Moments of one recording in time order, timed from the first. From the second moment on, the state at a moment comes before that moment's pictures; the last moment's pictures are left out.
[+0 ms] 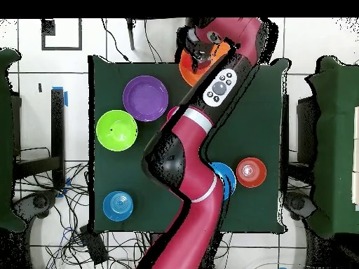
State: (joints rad) arm -0.55 0.41 -2.66 0.22 2.60 1.75 2.40
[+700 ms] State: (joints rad) arm -0.52 0.41 -2.55 0.21 2.48 1.74 2.38
